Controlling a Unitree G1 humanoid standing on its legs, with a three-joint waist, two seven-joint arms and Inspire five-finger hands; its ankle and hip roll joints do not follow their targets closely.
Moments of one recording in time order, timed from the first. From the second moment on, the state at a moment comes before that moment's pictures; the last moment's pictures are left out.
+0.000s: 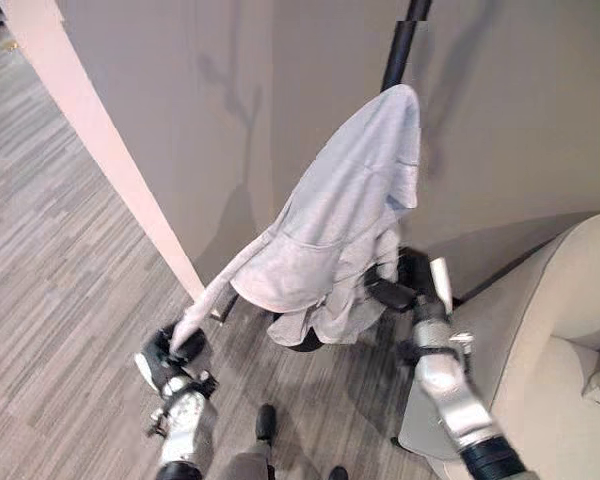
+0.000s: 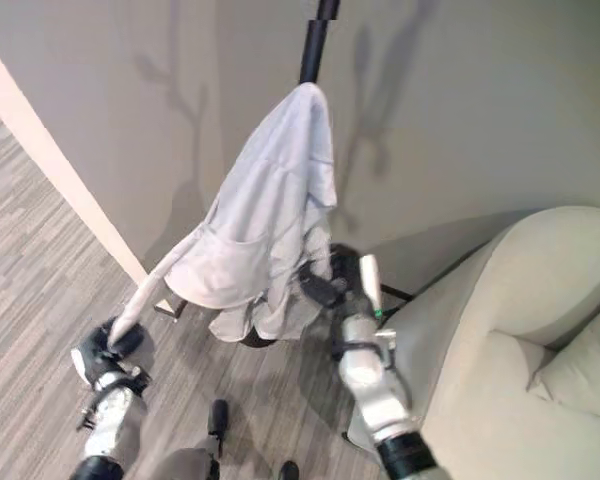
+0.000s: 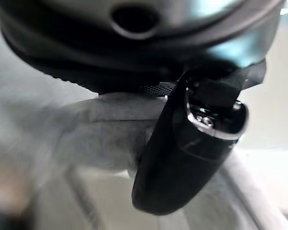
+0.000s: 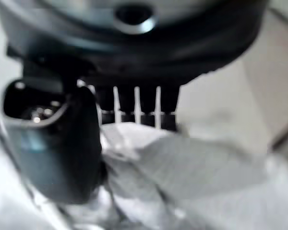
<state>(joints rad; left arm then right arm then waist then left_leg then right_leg) -0.05 0.10 -0.08 0.59 -0.59 -0.33 0.50 -0.14 -0.33 0.37 0.16 -0.02 -0.13 -0.37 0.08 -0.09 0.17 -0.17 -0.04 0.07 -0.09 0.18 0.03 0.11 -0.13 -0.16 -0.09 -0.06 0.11</state>
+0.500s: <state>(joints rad) 0.07 0.11 0.09 0.75 -0.79 -0.32 0.34 -0.09 -0.52 0.38 0.18 0.06 -0.14 -0.24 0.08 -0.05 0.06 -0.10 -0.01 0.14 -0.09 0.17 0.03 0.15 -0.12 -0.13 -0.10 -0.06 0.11</state>
